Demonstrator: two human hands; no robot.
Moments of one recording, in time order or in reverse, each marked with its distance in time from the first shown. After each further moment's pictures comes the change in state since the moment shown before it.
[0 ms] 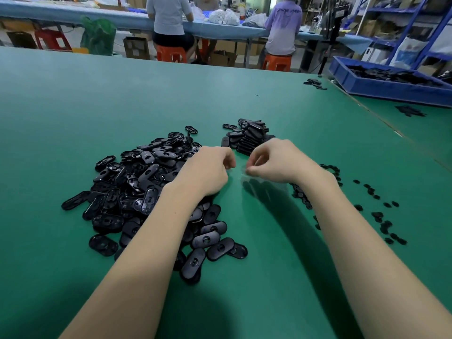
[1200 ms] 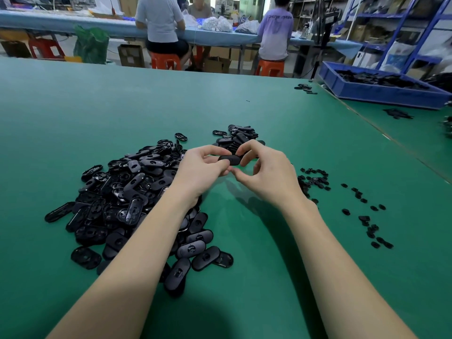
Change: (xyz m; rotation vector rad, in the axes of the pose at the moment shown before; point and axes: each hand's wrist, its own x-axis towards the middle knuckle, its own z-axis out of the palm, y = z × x) left_hand 0.000 0.023 0.007 -0.890 0.151 -0.283; right_hand -0.011 0.016 0.033 0.142 0.485 -0.181
